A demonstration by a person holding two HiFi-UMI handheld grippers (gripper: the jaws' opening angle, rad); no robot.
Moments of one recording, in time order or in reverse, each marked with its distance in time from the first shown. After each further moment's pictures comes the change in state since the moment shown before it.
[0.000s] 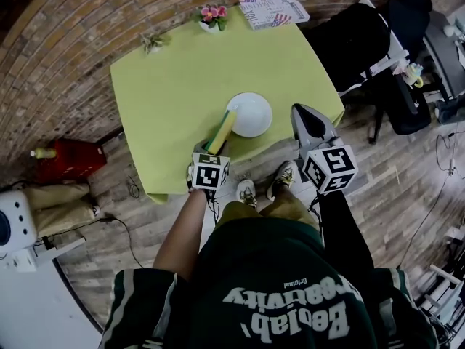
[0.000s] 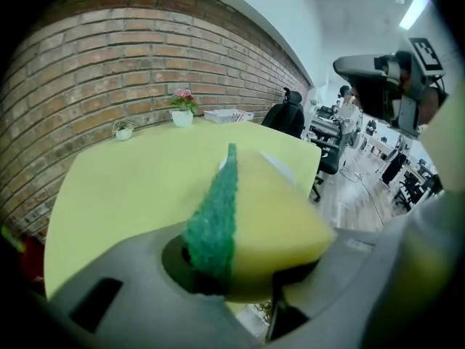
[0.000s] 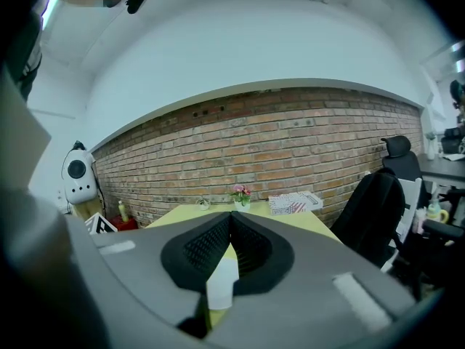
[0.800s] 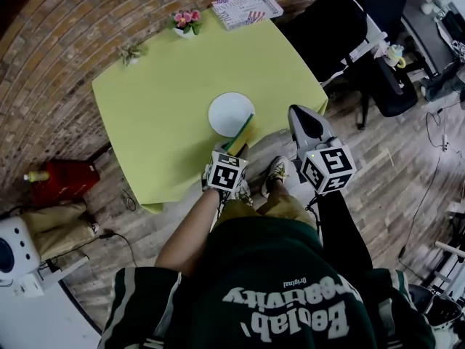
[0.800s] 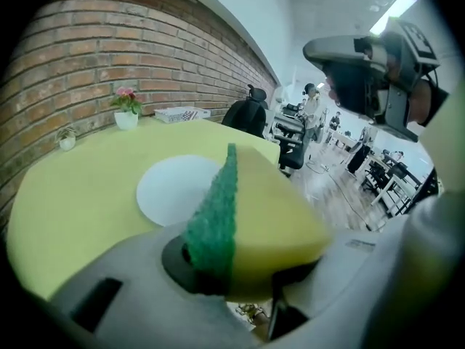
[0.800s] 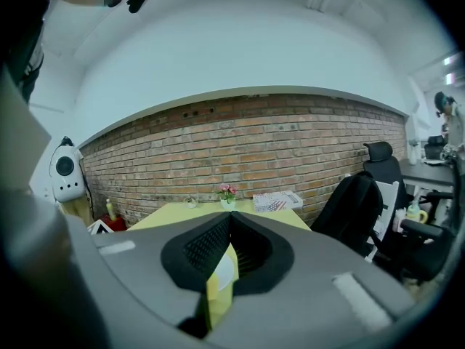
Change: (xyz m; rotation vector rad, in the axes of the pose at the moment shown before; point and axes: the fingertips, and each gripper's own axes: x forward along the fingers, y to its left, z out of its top) left arm 0.030 -0.107 0.014 0.124 0.017 -0.244; right arm -0.036 -0.022 -0.005 0.004 0.002 -0.104
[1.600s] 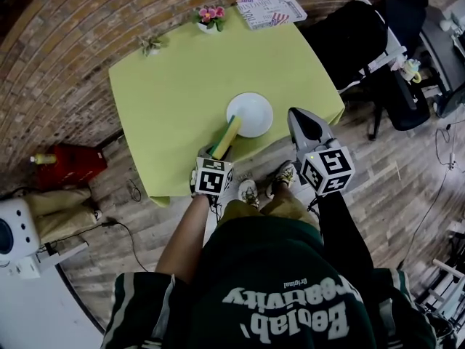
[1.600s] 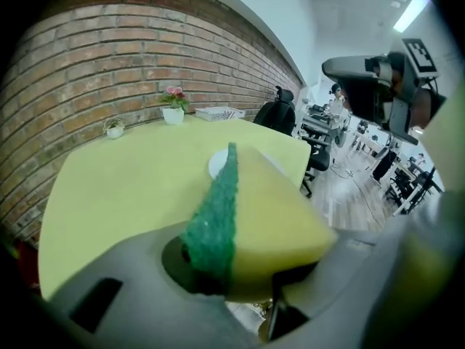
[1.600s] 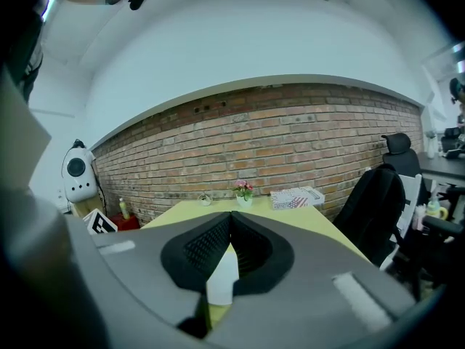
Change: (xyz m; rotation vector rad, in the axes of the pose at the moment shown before) left arm -0.055 0.077 -0.033 -0.105 0.001 0.179; right arm 0.033 0.036 -0.008 0.000 0.026 0.100
